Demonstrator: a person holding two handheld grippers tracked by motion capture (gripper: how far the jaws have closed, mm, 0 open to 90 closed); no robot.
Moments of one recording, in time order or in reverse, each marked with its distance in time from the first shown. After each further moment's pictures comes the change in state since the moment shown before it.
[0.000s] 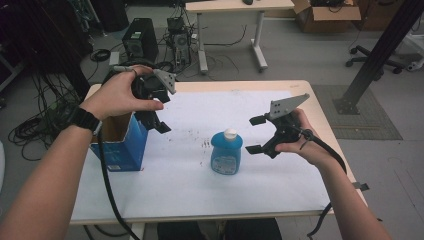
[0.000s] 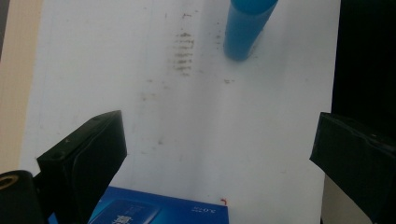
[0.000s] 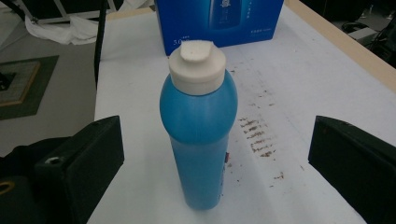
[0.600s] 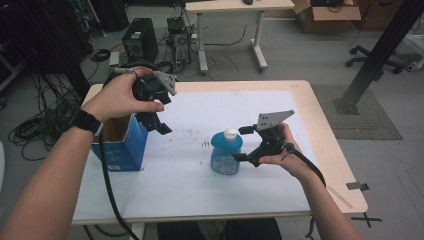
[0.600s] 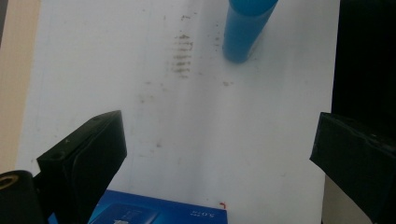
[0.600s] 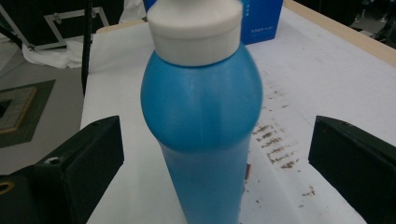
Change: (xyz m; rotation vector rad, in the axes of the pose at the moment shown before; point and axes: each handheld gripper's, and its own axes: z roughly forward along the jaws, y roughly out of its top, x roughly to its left) left arm -0.001 -0.001 0.004 -0.009 -0.003 -0.002; right arm 0.005 -0.029 0.047 -0.081 -0.007 0.070
